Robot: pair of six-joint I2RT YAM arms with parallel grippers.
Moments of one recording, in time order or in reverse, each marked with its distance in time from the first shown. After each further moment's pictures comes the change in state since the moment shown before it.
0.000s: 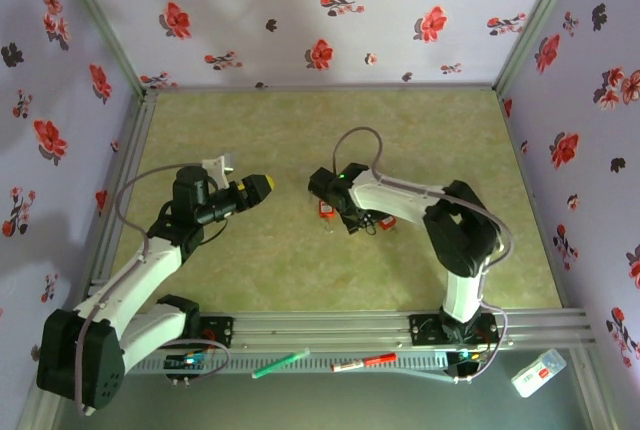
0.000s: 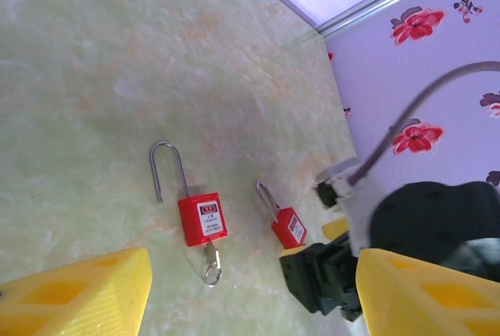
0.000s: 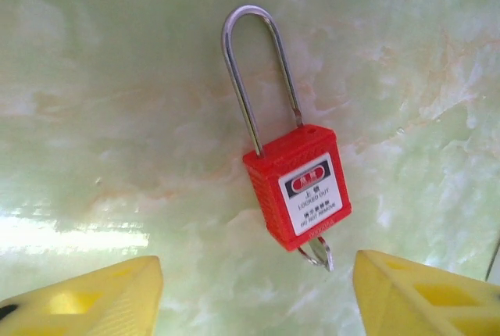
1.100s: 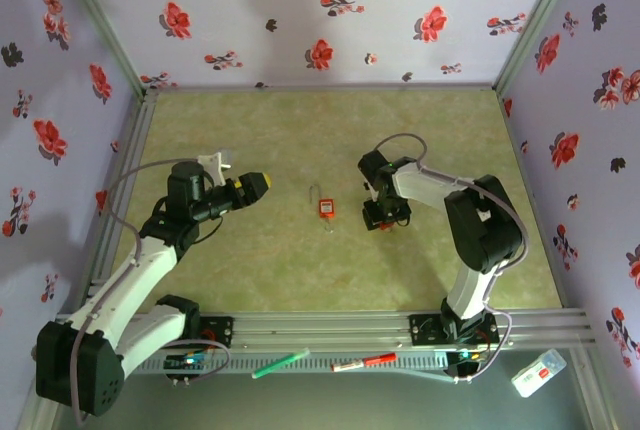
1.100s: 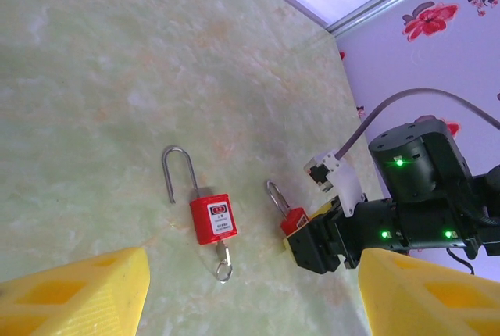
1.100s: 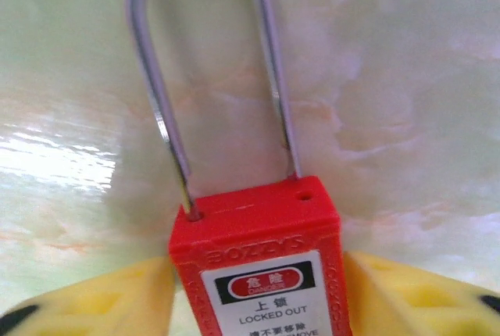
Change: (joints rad) left arm 0.011 -0.037 0.074 -0.147 -0.026 0.071; right arm -0.328 -0.039 -0.206 0.285 -0.386 -0.354
